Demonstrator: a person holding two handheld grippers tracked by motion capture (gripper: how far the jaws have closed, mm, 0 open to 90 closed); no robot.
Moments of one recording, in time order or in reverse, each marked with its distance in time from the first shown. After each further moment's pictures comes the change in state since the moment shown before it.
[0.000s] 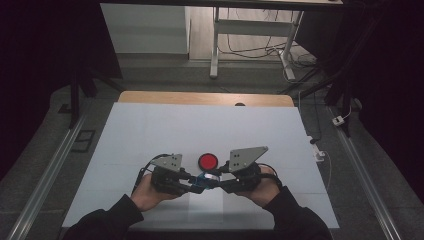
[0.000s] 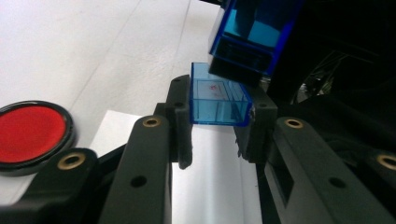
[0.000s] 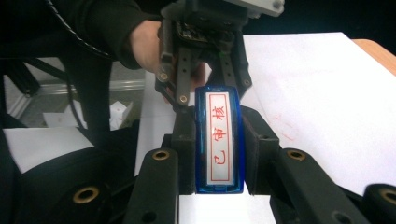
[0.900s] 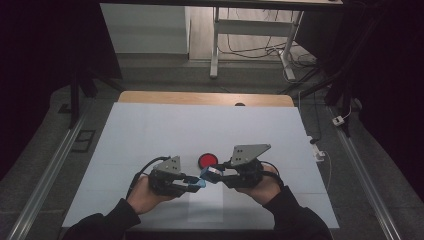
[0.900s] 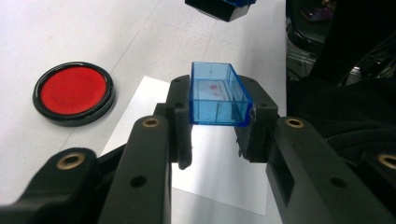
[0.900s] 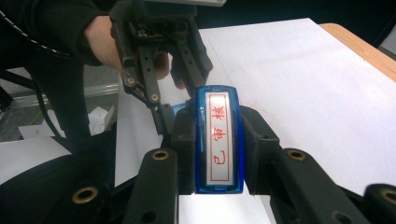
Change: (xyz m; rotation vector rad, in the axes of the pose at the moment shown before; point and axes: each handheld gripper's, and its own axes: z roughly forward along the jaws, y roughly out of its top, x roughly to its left) left arm -0.012 -0.002 -0.003 0.118 0.188 -0.041; right arm -0.008 -0.005 -0.003 0.008 -0.096 0.077
